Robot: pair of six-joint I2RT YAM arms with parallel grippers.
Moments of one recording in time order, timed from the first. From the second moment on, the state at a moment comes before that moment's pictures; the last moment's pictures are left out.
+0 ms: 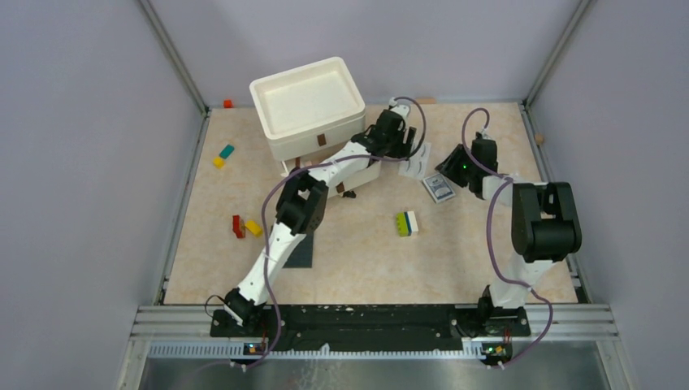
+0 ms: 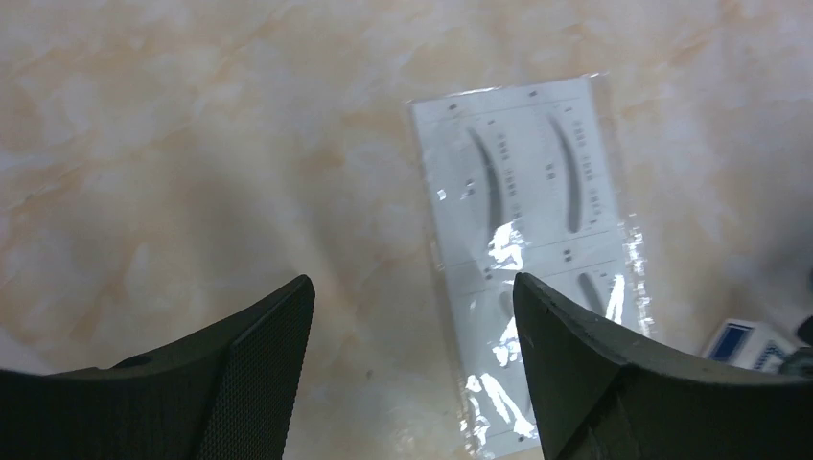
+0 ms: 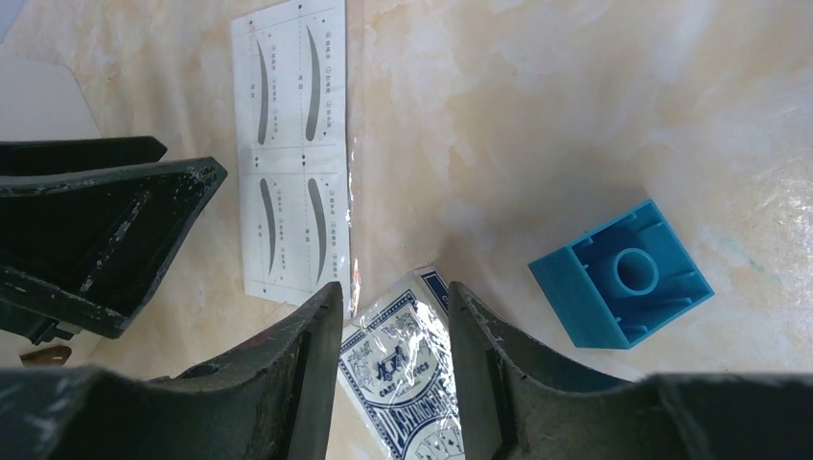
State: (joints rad) left arm -0.66 2.62 2.32 -0.28 -0.01 -0.24; right arm 0.03 1.76 0.89 0.21 -0.18 0.62
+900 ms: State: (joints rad) left arm -0.58 2.35 2.00 -0.36 -0.13 -0.21; right arm 0.03 1.72 0.89 0.21 -0.22 0.60
